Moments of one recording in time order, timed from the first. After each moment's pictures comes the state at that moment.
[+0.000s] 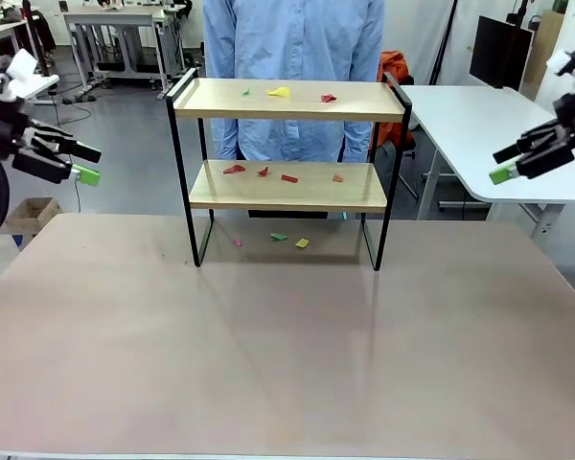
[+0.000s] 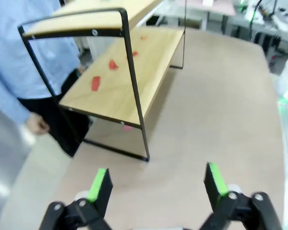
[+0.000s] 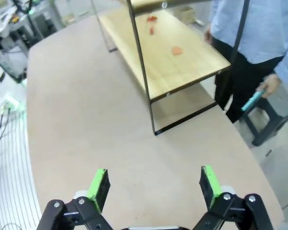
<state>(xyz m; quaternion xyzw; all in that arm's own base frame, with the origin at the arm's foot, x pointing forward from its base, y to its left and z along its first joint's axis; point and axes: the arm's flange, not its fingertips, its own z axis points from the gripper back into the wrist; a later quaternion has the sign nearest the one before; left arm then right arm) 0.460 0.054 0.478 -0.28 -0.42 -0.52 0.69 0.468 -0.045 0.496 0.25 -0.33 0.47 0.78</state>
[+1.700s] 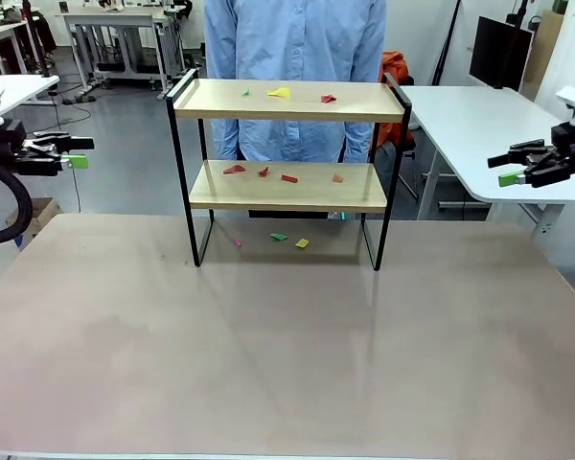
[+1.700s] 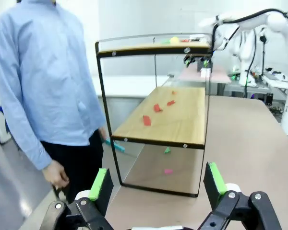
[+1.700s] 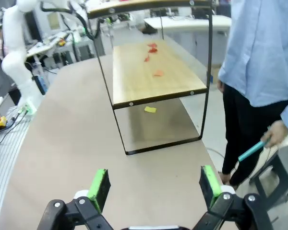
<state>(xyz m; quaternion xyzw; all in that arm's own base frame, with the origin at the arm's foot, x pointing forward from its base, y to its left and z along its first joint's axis) 0.574 0.138 0.392 -0.40 -0.56 -0.46 0.56 0.592 -0.141 0.400 0.39 -0.42 0.50 0.64</state>
